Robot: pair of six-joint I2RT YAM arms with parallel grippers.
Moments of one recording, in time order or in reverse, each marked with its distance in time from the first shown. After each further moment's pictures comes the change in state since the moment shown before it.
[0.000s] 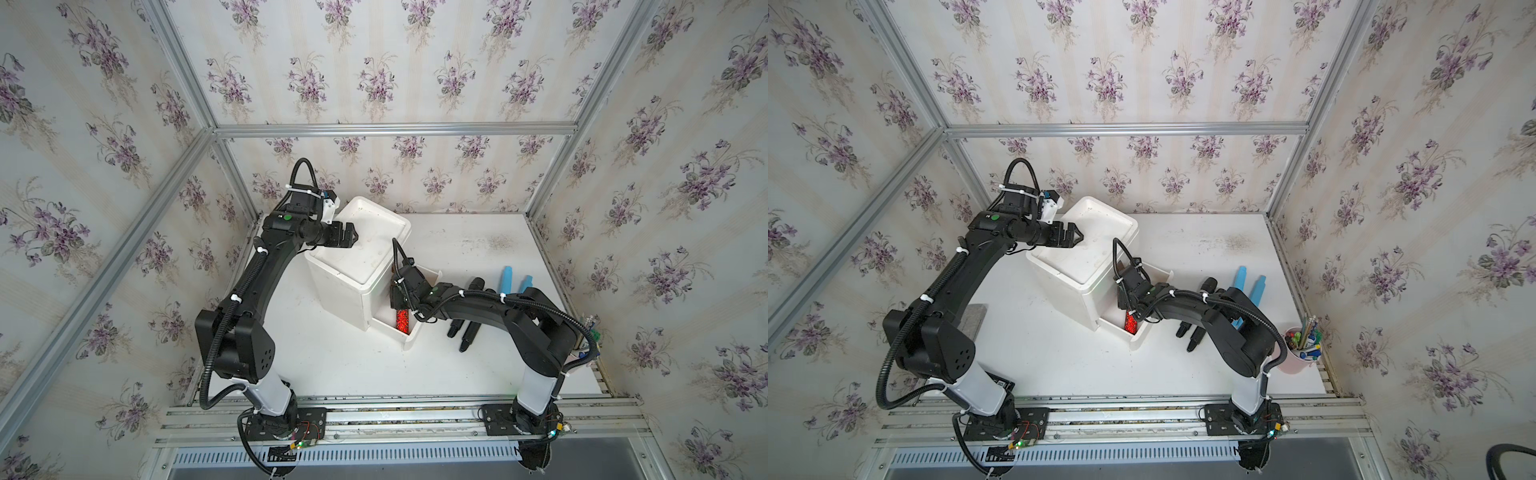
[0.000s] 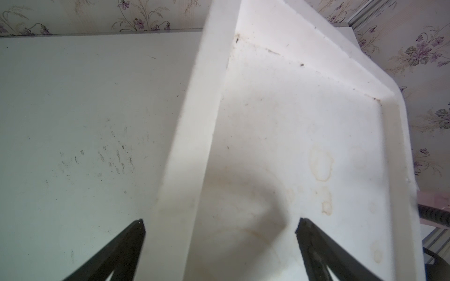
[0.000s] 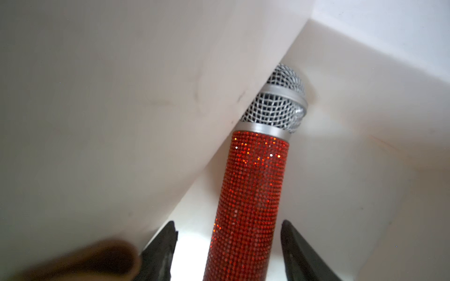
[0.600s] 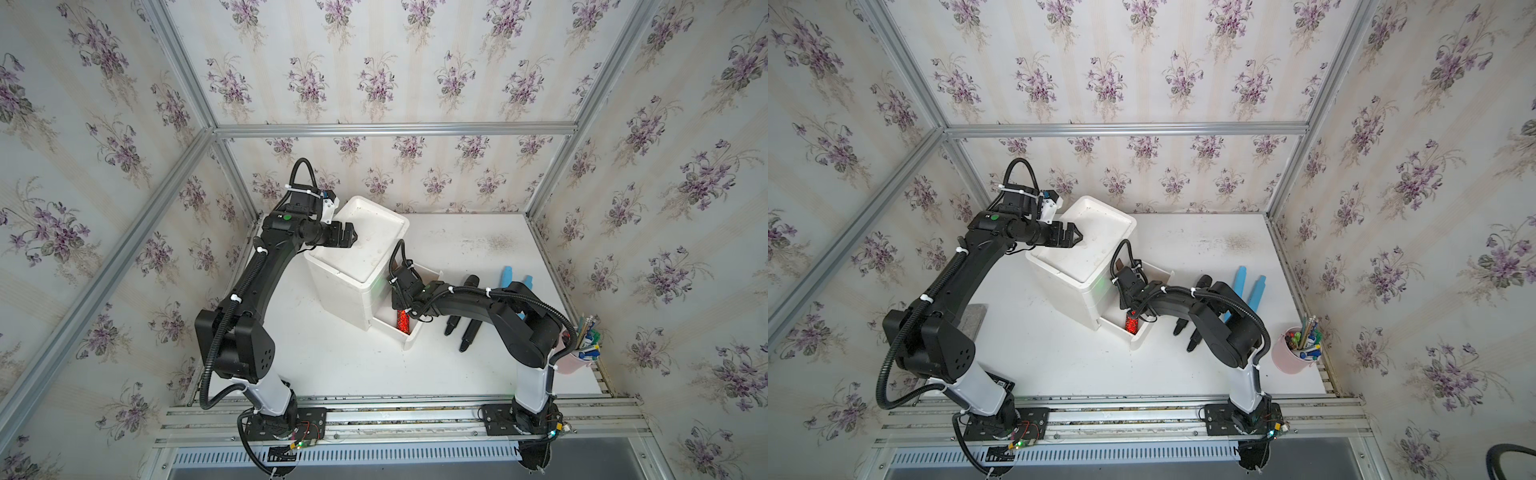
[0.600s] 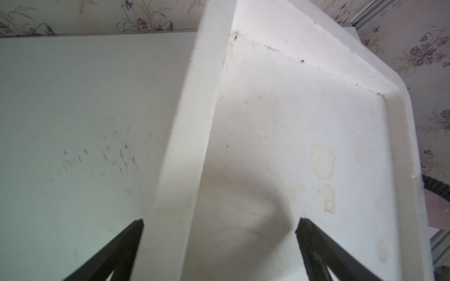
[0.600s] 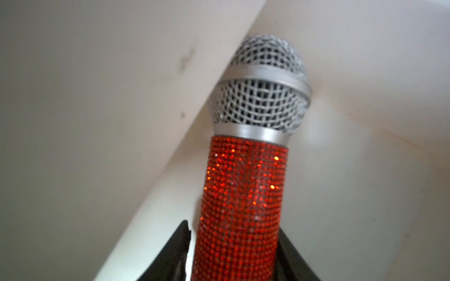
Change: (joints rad) left arm 0.002 0.000 0.000 -0.002 -0.001 0.000; right arm -0.002 0.077 0.040 -0.028 0.025 0.035
